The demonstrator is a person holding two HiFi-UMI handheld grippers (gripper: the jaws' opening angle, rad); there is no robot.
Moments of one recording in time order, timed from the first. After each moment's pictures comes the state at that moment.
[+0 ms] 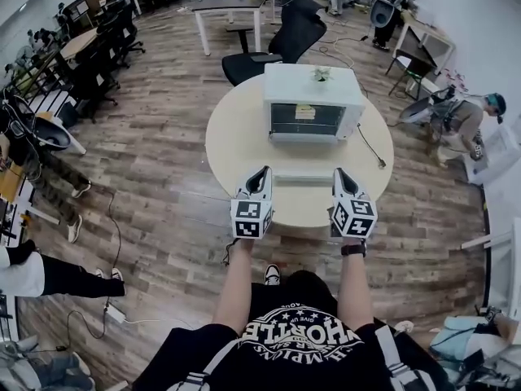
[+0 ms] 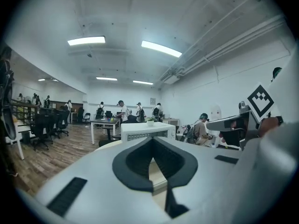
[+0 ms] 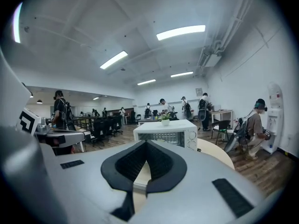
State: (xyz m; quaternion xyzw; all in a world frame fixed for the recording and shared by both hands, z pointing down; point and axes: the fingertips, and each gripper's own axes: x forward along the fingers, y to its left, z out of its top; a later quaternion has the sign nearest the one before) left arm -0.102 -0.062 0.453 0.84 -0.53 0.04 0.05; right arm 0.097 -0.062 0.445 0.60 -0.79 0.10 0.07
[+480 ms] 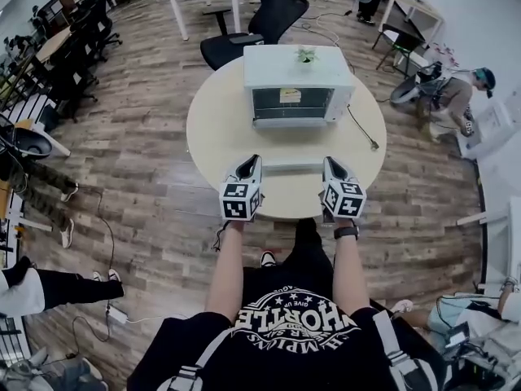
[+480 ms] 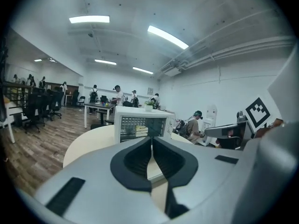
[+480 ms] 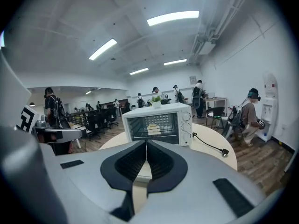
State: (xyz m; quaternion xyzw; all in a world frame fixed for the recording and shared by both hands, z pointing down) left arm -0.088 -0.120 0.517 0.86 -0.49 0.06 0.13; right arm 0.119 -0.111 0.519 0.61 -0.77 0.16 0.10
